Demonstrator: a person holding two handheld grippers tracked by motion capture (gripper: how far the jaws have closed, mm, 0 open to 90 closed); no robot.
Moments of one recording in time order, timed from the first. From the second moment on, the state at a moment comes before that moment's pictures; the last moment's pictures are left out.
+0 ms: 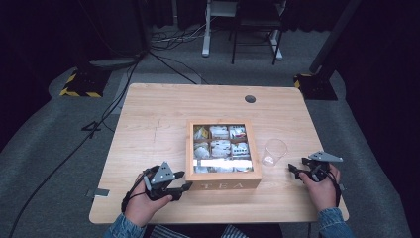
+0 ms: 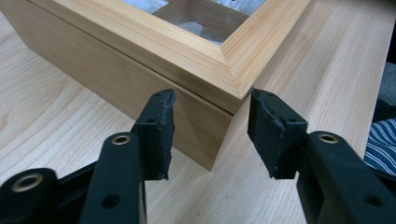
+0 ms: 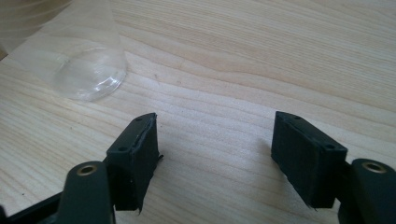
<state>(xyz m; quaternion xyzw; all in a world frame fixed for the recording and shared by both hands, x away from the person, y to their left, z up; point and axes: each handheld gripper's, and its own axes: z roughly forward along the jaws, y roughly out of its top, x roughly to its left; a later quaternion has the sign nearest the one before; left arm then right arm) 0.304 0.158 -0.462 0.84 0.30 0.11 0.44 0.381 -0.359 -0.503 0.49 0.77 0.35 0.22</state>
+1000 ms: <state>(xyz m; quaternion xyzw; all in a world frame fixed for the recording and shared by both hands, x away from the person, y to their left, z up) 0.302 0.155 -0.449 0.83 0.30 0.13 0.45 0.381 -0.359 -0.503 0.49 0.77 0.35 0.22</state>
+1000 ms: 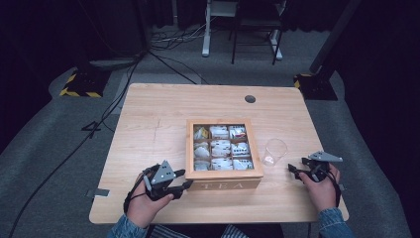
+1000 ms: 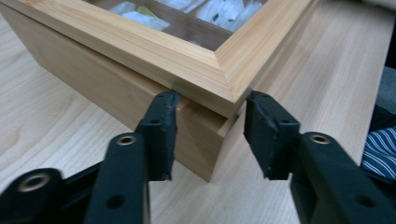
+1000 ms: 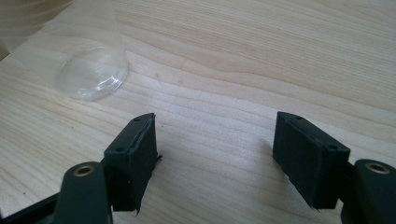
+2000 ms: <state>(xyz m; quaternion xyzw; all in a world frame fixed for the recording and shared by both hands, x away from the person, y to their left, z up) 0.319 0.152 -0.396 0.80 0.29 0.20 0.48 0.382 -0.359 -0.504 0.48 0.77 0.35 0.22</state>
